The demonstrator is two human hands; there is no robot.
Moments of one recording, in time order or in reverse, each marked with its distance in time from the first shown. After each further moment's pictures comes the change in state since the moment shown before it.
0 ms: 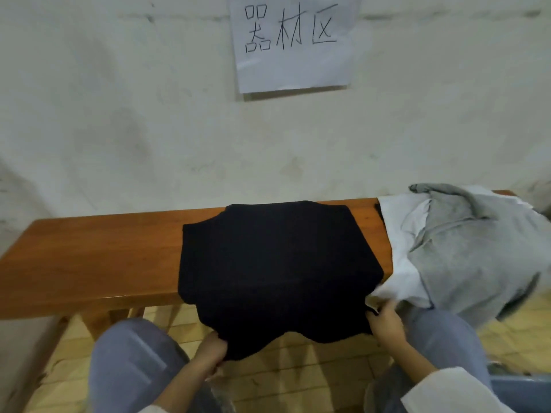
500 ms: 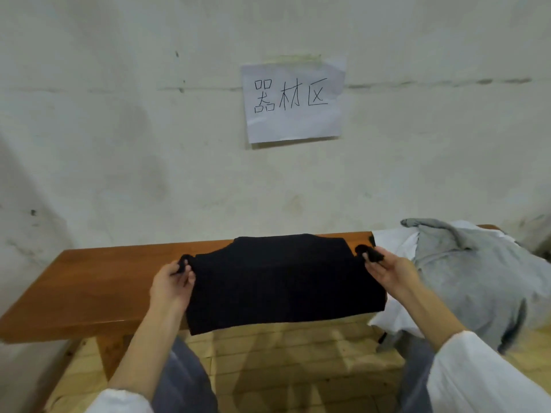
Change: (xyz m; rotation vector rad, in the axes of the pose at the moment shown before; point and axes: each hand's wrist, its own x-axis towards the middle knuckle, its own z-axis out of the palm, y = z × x) left_hand -0.054 0.085 -0.141 -1.574 0.042 0.323; right_hand -0.004 -0.133 -0.105 1.308 -0.327 0.037
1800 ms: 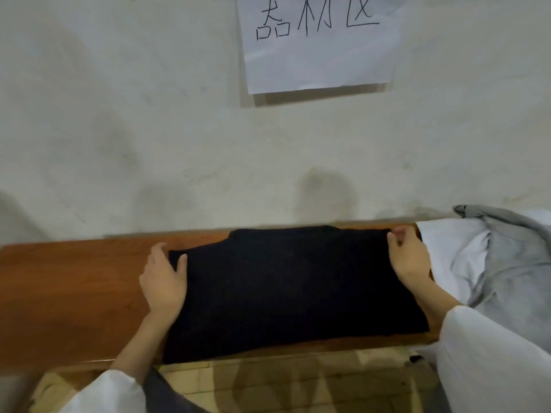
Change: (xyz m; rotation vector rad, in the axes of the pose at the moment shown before) left_hand 0.162 -0.034 0.001 1.638 0.290 0.794; right_hand 0.175 0.037 0.025 -1.440 0.320 -0.510
